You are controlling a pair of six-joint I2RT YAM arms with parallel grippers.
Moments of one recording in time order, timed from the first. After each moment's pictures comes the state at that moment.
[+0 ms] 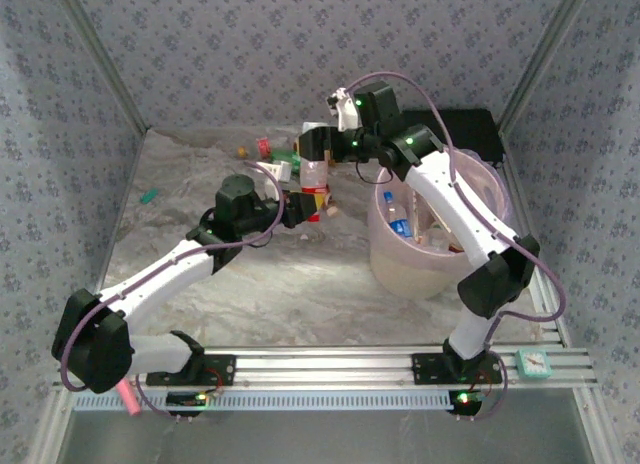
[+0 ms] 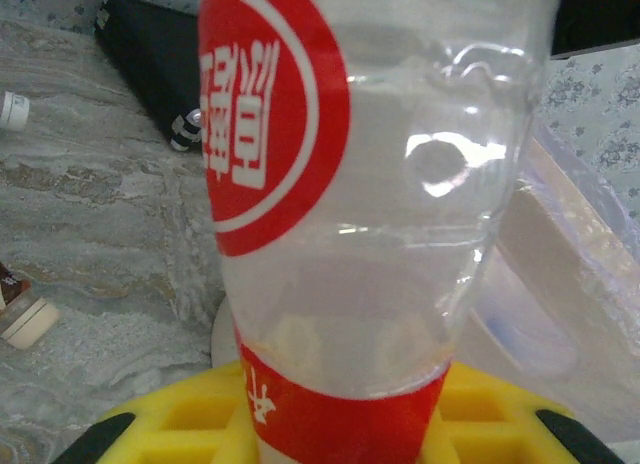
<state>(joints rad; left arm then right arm) -0.62 1.26 0.85 0.20 0.45 -0.64 0.56 1.74 1.90 -0.71 -0.44 0.42</state>
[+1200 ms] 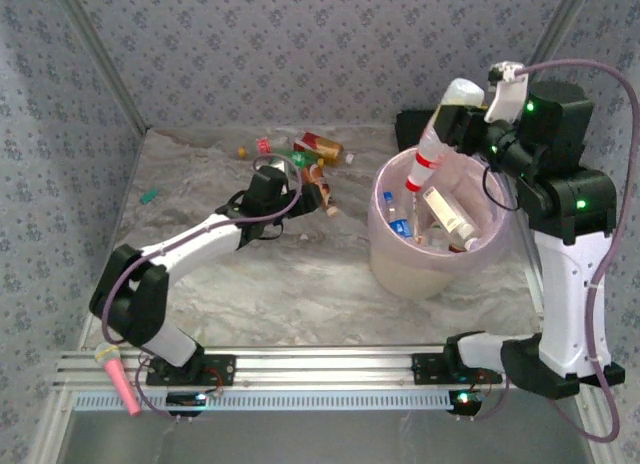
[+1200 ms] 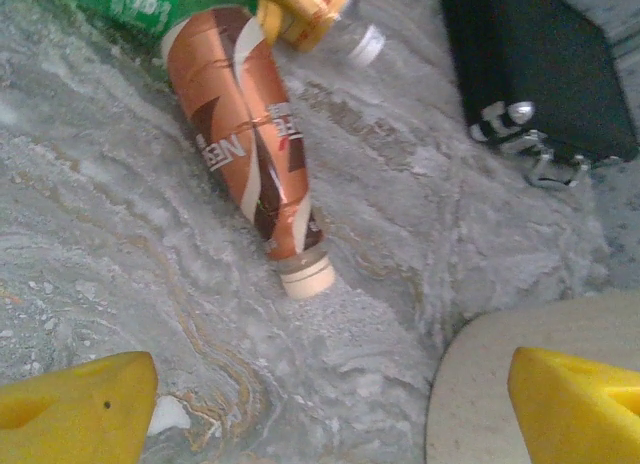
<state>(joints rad) -0.62 1.57 1.04 -0.10 0.02 -0.78 0.21 1.28 2.03 -1.07 -0.17 0.27</state>
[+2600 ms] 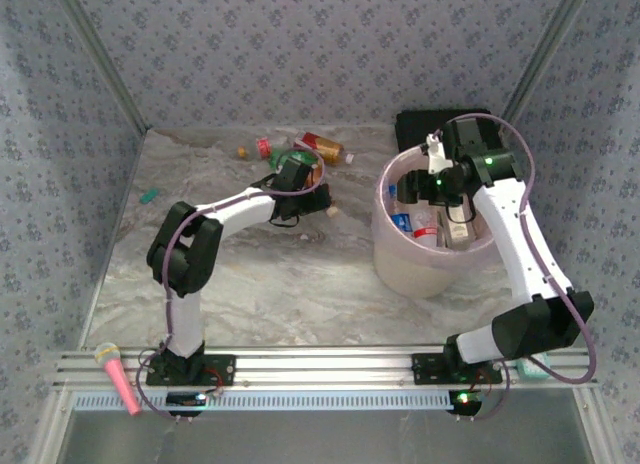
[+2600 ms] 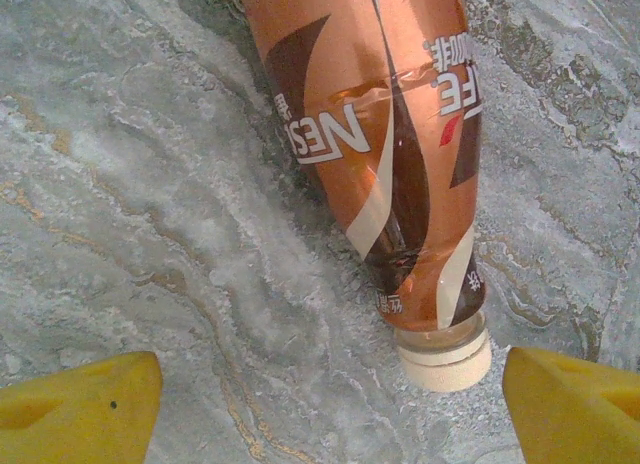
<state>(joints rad) -0.60 1.96 1.36 -0.30 0.01 -0.77 0.20 1.41 1.57 -1.21 -0.20 0.18</state>
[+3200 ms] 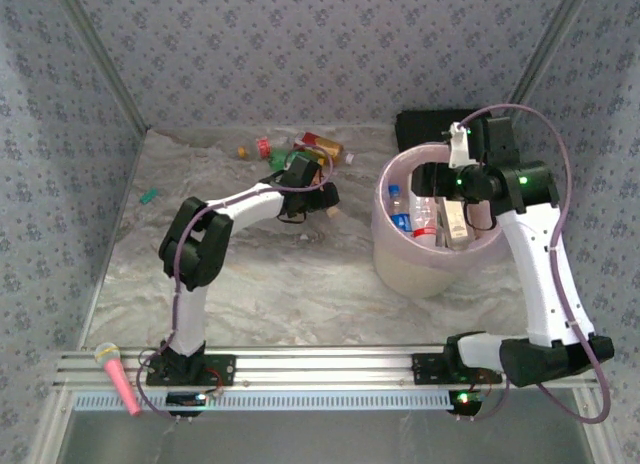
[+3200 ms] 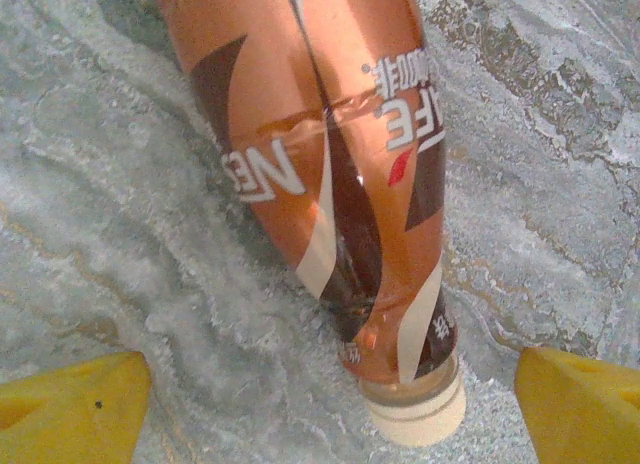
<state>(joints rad) -0.61 2.05 1.47 -0.33 0.00 -0.77 0.19 1.28 1.65 -1.23 -0.13 0.19</state>
